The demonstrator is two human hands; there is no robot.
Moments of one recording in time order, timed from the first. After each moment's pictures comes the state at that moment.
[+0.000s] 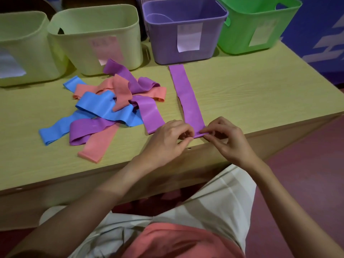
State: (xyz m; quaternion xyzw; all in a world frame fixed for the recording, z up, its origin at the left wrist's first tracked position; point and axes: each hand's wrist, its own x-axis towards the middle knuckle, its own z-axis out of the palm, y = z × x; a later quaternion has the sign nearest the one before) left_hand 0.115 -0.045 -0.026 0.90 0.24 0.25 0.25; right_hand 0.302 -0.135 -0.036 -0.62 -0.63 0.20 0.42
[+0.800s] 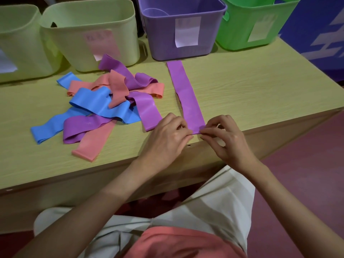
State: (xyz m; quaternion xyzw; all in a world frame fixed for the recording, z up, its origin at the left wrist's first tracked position) left_hand 0.114 -0.055 -0.030 0.93 0.23 0.27 0.07; right_hand 0.298 -0.139 -0.052 -0.59 -0.71 -0.04 0.37
